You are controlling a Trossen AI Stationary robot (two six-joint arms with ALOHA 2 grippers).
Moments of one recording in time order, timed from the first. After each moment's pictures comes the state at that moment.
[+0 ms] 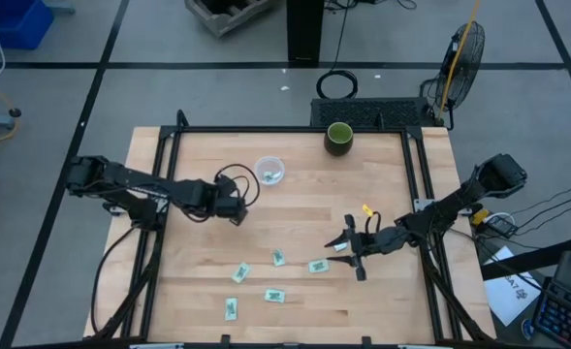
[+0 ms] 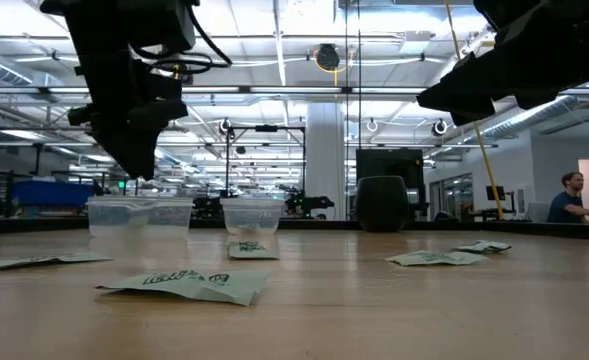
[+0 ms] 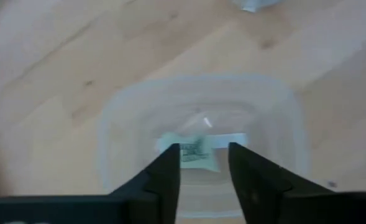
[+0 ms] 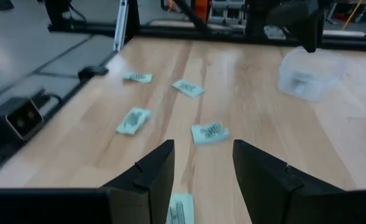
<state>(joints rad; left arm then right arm) -0.08 1.41 0.88 -0.89 -0.44 -1.00 0.47 1.34 0.36 0.67 0.31 0.11</state>
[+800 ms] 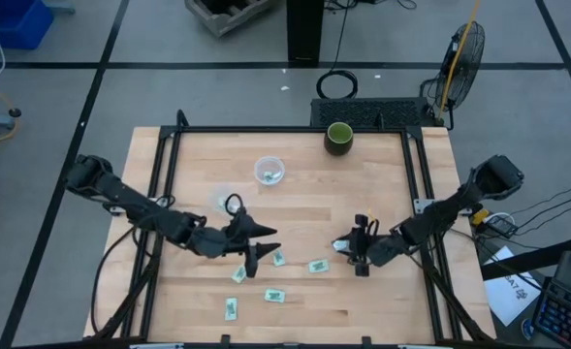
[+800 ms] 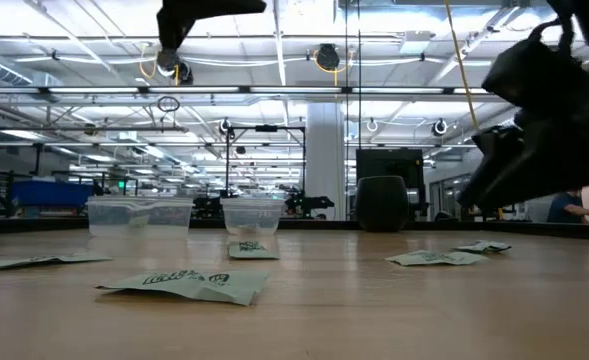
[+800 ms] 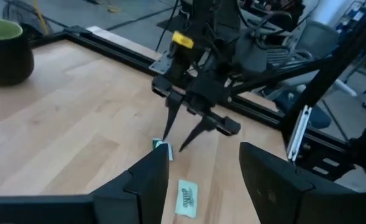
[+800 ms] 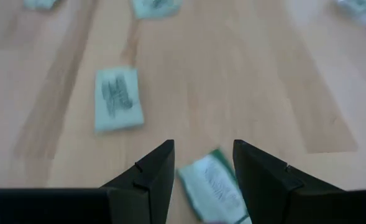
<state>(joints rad) -0.45 1.41 0.88 0.22 -0.56 -0.53 0.53 1.38 0.36 0.25 0.50 0.33</state>
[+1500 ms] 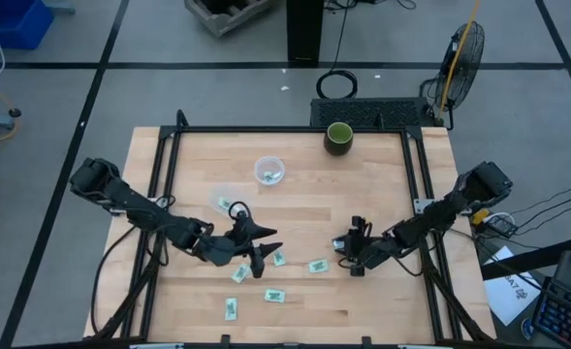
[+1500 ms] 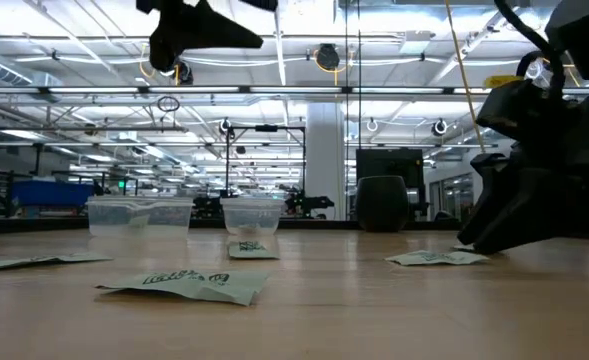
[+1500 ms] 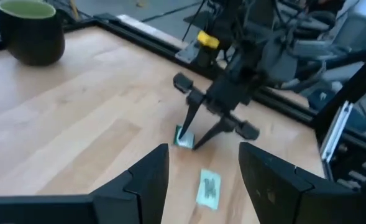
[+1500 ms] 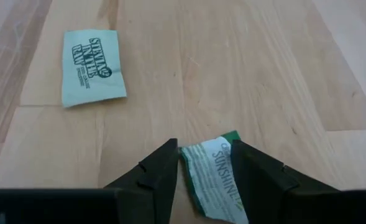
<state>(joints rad) -0.47 1.49 0.88 0.20 -0.65 -0.62 0.50 1.56 0.36 0.25 0.51 0.35</state>
